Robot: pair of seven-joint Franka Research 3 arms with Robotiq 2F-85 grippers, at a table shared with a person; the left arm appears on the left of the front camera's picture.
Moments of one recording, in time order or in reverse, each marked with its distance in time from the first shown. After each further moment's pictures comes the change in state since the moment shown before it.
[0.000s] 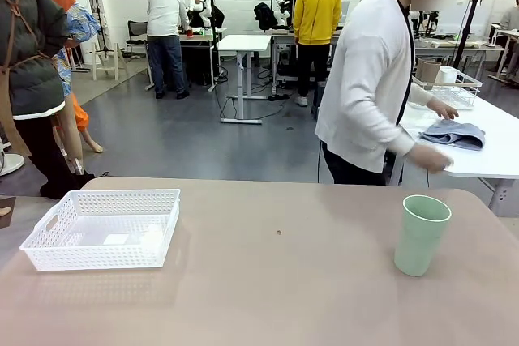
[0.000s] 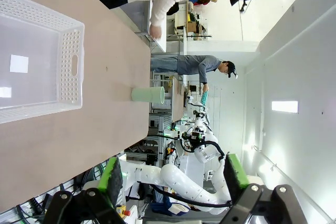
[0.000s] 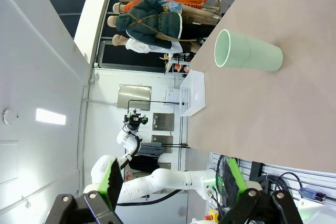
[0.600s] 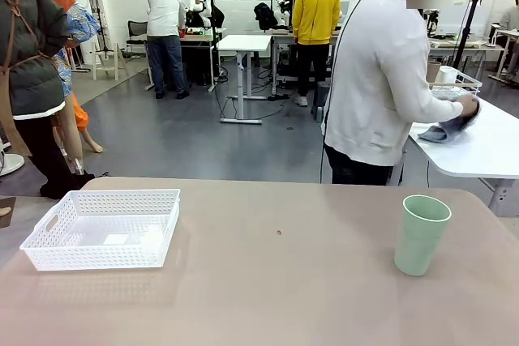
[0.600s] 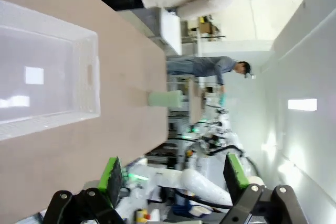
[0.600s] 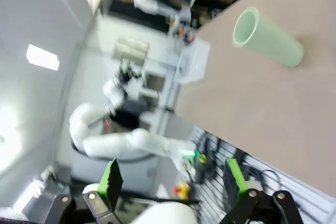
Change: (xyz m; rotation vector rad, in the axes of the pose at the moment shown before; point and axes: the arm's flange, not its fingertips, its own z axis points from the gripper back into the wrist) left arm 0.011 -0.003 -0.007 0.105 -0.011 -0.084; right arm 0.005 -0.001 -0.029 0.018 0.228 0.282
